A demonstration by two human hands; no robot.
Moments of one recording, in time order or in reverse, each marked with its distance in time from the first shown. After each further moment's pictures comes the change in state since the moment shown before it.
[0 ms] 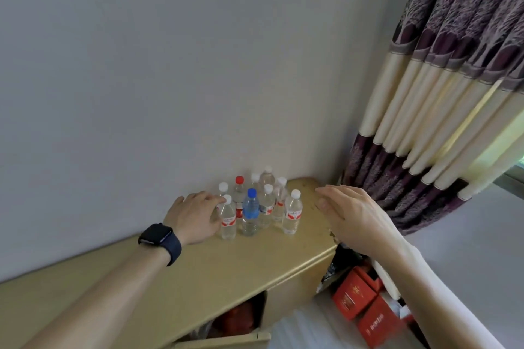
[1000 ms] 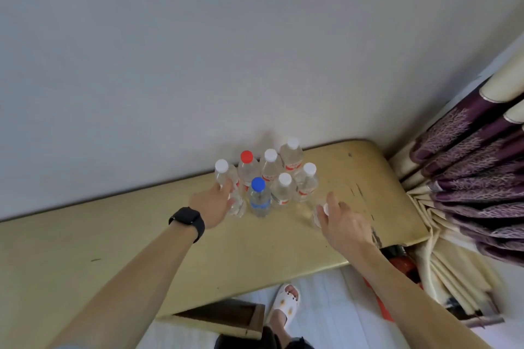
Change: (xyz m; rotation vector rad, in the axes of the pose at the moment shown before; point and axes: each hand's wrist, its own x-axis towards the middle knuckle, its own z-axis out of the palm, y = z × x) left_hand 0.205 -0.016 0.160 -0.042 -0.367 -0.303; right_hand 0.194 0.141 0.251 -0.203 -0.489 0.055
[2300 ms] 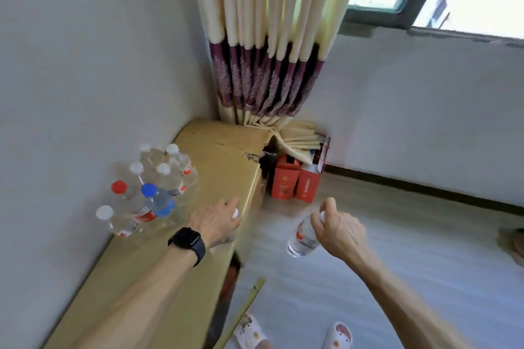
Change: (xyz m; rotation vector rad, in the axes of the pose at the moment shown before) left_hand -0.115 0.092 0.025 0.440 0.020 1.061; right_hand -0.329 -0.105 0.058 0.491 0.278 1.070
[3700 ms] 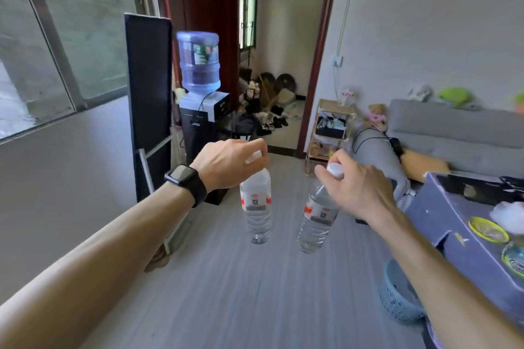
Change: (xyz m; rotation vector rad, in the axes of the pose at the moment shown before) left_hand -0.215 1.074 -0.156 -0.077 0.412 1.885; right_hand -0.604 0.630 -0.384 -0.156 1.016 1.350
